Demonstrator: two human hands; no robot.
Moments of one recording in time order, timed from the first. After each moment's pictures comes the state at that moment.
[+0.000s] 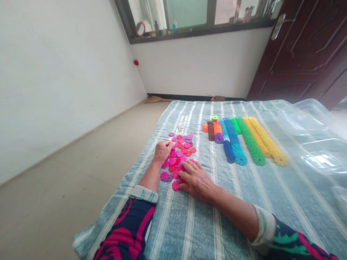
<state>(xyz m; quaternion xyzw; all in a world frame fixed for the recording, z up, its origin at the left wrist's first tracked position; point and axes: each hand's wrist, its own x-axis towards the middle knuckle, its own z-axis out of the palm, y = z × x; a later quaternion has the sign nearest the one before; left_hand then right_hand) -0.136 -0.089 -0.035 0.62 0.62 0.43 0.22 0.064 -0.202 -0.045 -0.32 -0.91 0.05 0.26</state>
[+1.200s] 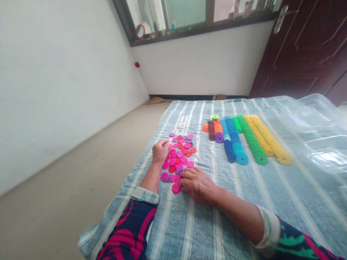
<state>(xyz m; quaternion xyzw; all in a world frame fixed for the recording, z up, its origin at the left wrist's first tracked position) -0.149 -0.081 -0.047 0.57 0.66 0.47 0.14 0.067 -0.203 -0.042 -0.24 -0.93 0.06 0.25</state>
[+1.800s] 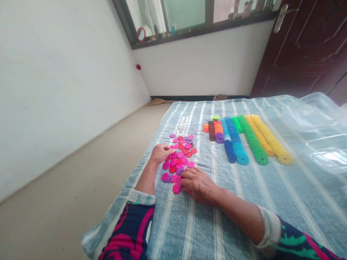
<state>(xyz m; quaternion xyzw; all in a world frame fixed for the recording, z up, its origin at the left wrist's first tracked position) -0.158 -0.096 -0.022 0.62 0.68 0.31 0.24 0.068 -0.202 -0.044 -0.24 -0.93 0.07 0.25</state>
